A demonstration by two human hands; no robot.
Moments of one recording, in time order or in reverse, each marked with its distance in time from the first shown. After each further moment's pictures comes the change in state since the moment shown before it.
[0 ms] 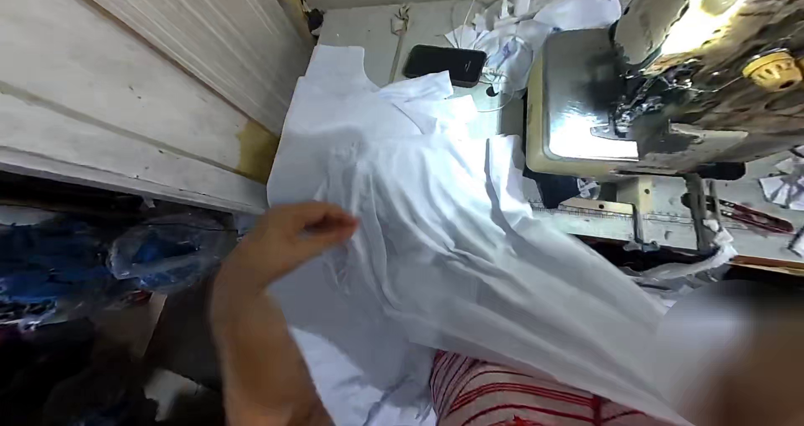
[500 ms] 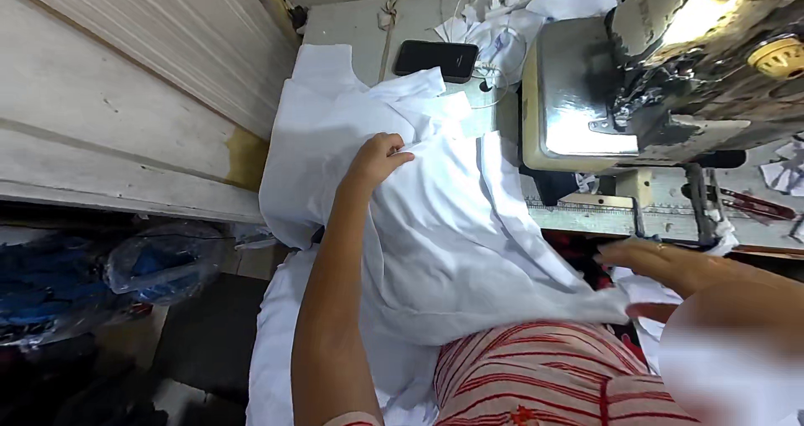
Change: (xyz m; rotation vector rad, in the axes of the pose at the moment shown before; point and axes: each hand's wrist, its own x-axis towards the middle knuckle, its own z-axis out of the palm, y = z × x) left_hand 0.185 -0.050 0.082 0.207 -0.141 -0.009; right_hand -0.020 0.083 0.033 -0.296 0.181 0.534
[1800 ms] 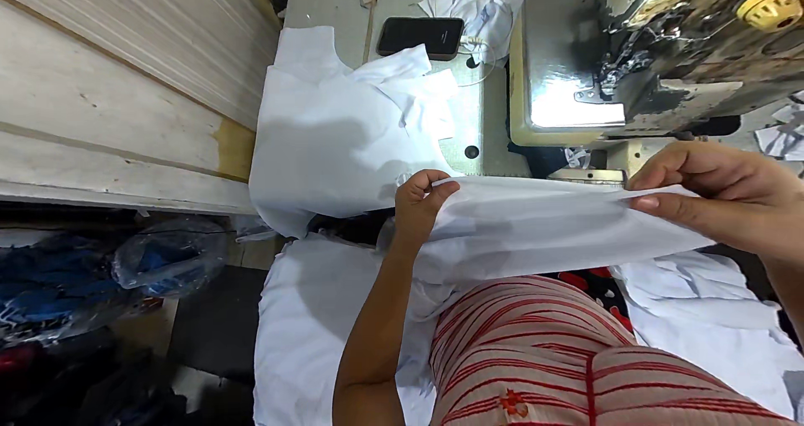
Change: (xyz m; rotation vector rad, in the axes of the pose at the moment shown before) left_hand -0.082 0.083 0.110 -0.947 0.425 0.142; right_hand 0.024 0.014 -0.019 0.570 0.472 -0.177
